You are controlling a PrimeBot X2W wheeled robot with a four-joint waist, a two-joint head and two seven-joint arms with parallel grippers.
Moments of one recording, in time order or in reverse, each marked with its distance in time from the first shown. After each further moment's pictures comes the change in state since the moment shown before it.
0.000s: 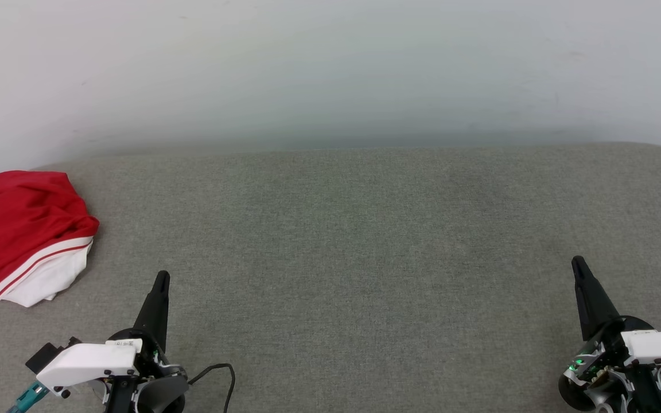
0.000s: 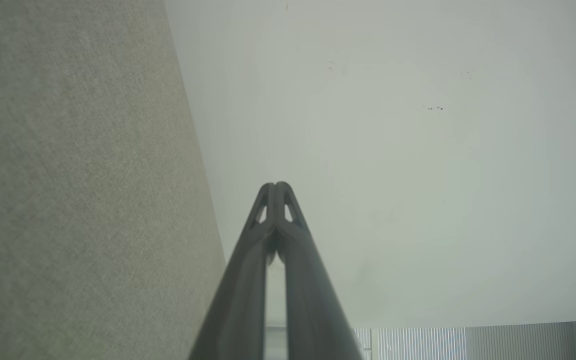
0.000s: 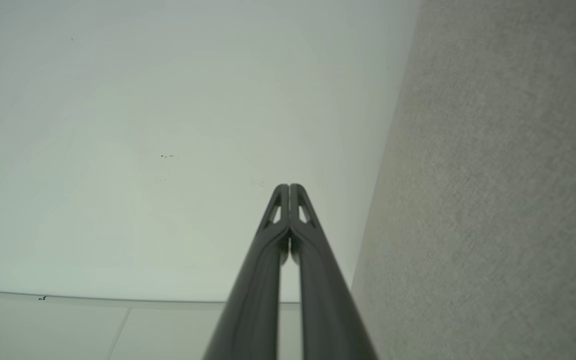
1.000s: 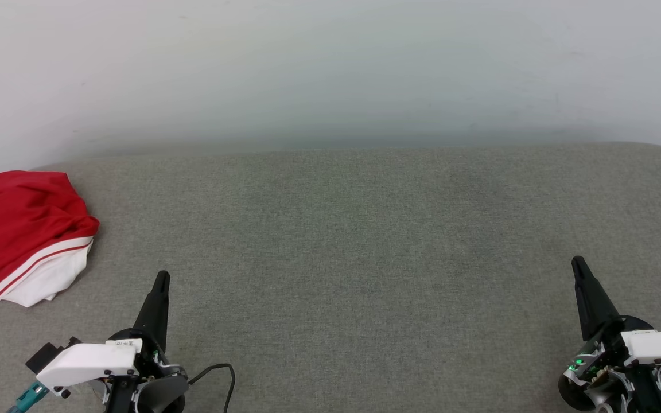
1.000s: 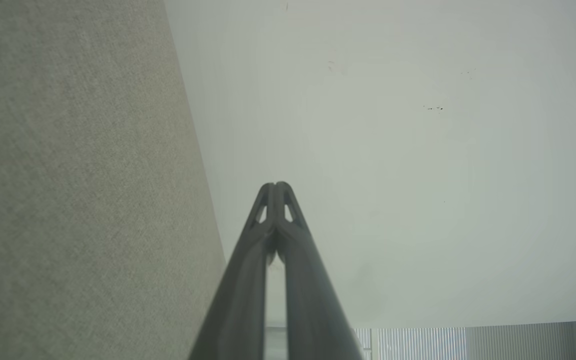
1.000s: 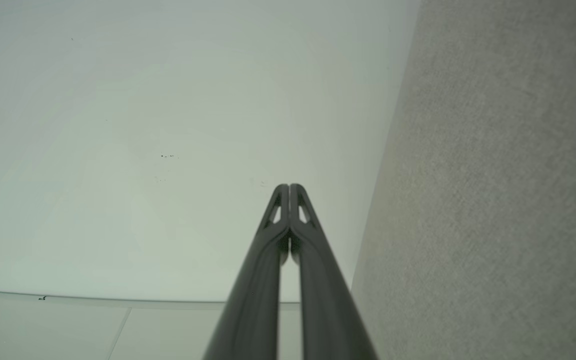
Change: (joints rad) left arm 0.000 0.000 0.000 0.000 0.000 0.000 0.000; right arm 0.000 0.000 0.000 0.000 0.000 0.000 0.000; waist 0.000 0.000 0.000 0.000
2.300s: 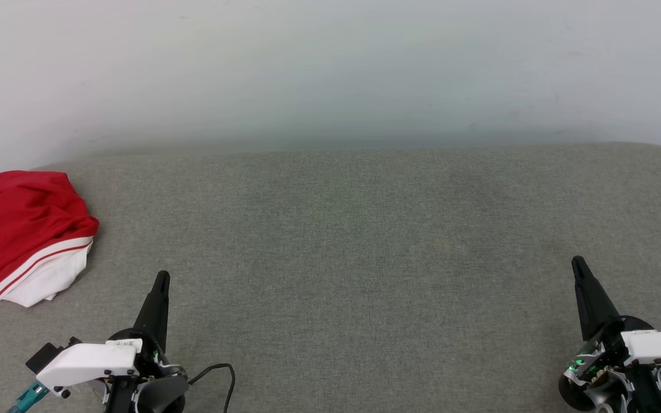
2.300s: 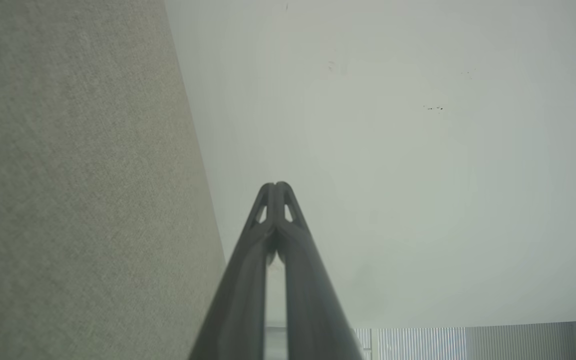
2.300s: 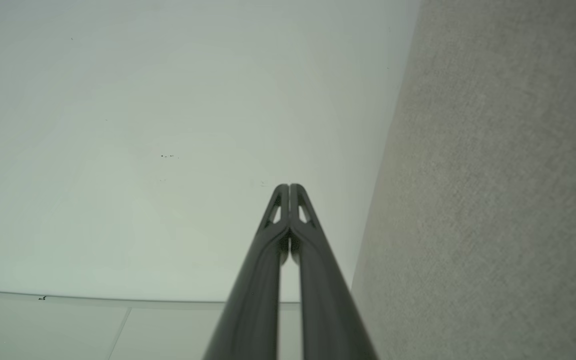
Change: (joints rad) left arm 0.000 0.000 0.000 0.000 0.000 0.000 0.000; right arm 0.000 0.000 0.000 0.000 0.000 0.000 0.000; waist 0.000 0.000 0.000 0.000
